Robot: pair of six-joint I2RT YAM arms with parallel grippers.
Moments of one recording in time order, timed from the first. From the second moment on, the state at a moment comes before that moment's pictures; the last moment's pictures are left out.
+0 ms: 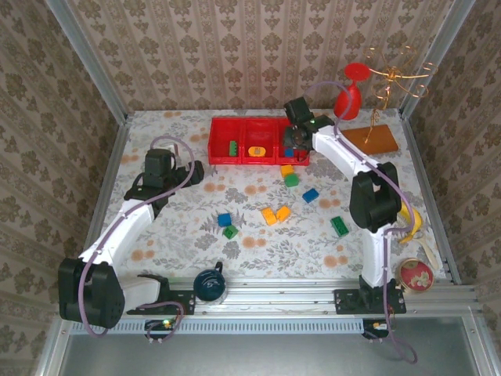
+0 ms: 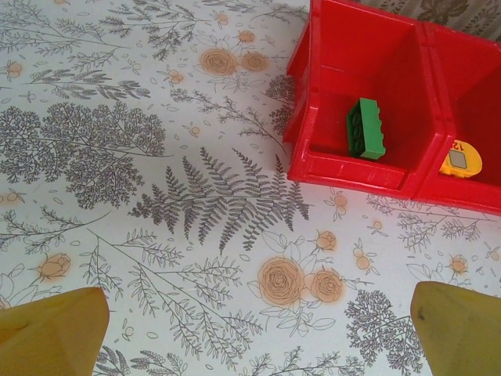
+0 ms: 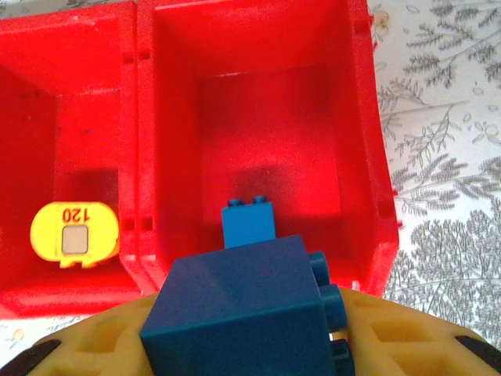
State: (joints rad) left arm -0.25 1.19 0.83 -0.28 -0.02 -0.33; right arm 0.37 2.08 1.85 -0.75 0.21 0.48
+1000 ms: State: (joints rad) left arm -0.25 1.10 0.75 -0.33 -0.02 -0.35; right arm 0.37 2.26 2.04 -0.85 0.29 0.38
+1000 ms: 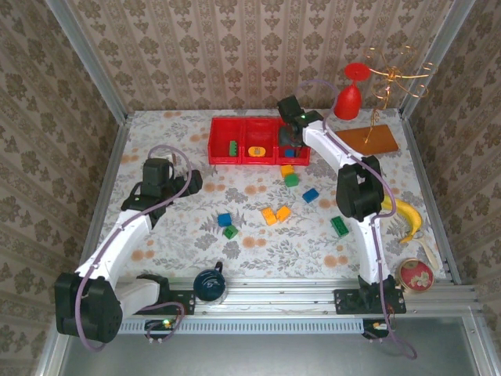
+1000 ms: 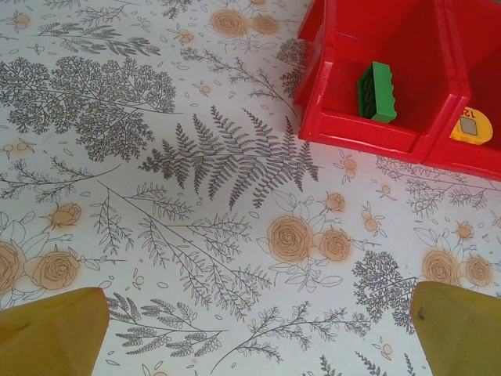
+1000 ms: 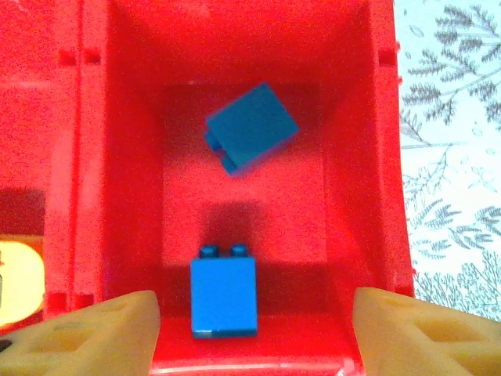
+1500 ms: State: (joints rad) left arm -0.25 1.10 0.73 -0.31 0.00 -0.36; right arm 0.46 1.88 1.54 -0.69 0.26 0.40
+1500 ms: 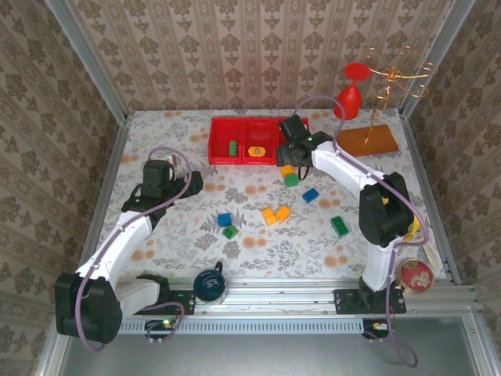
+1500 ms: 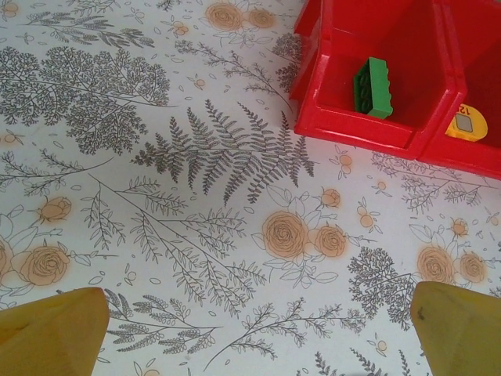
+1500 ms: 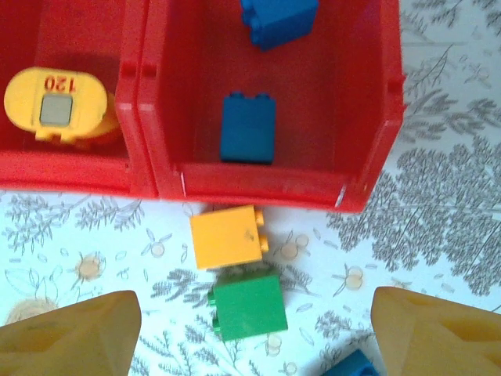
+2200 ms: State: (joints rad) left arm -0.25 1.11 0.70 -0.27 0.01 -0.39; right arm 0.47 2.05 1.54 -0.61 0.26 0.37
